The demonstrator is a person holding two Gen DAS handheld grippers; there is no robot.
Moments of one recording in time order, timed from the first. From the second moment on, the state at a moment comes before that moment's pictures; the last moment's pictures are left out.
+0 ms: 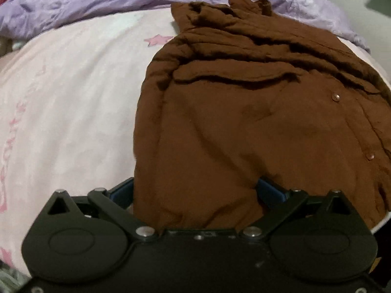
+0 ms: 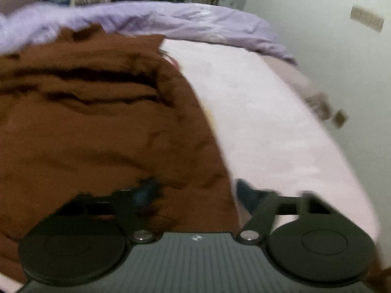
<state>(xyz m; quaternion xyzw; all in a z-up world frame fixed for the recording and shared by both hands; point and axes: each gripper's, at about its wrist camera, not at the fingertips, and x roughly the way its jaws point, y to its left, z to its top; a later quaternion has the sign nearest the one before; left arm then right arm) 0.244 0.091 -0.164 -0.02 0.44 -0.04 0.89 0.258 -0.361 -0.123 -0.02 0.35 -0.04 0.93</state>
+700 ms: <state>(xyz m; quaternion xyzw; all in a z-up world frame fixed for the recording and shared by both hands) 0.216 0.104 -0.138 0.02 0.44 0.02 0.90 0.225 -0.350 -0.119 -0.02 0.33 -0.09 0.94</state>
